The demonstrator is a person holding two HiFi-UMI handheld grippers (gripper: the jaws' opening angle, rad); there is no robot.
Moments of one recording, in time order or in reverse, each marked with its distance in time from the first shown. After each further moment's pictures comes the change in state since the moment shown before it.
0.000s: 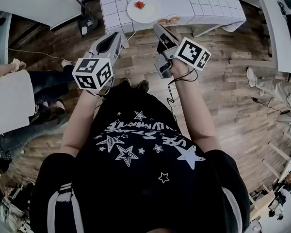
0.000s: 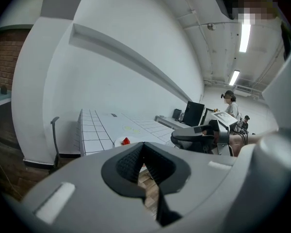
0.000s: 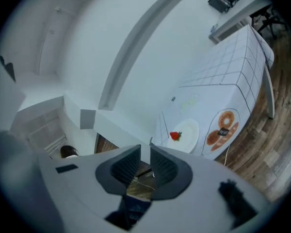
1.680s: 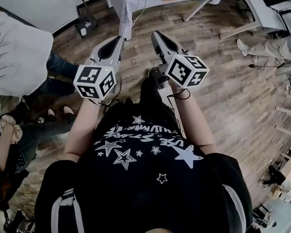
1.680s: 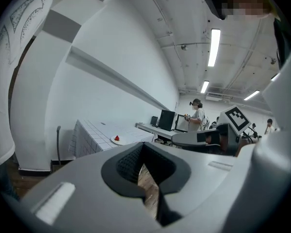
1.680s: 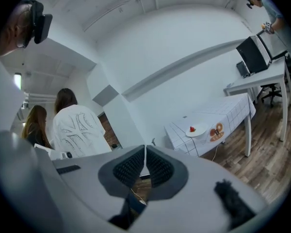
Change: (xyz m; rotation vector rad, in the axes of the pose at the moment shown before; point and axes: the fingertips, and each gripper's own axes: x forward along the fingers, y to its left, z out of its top) left arm -0.263 -0.003 -0.040 0.098 -0.112 -0.245; right arm -0.090 0.205 -0.225 -0.508 -0.196 -0.194
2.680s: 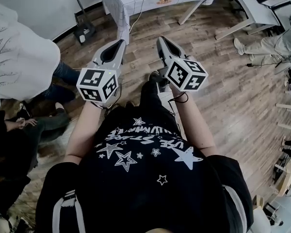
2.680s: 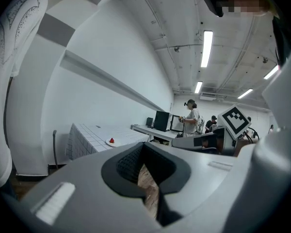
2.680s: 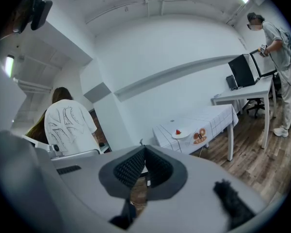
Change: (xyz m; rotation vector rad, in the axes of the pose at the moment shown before) left arm -0.022 -0.029 0.004 0.044 -0.021 -0.053; right arm -0.041 -0.002 -0.006 -0.064 -0.015 -0.172
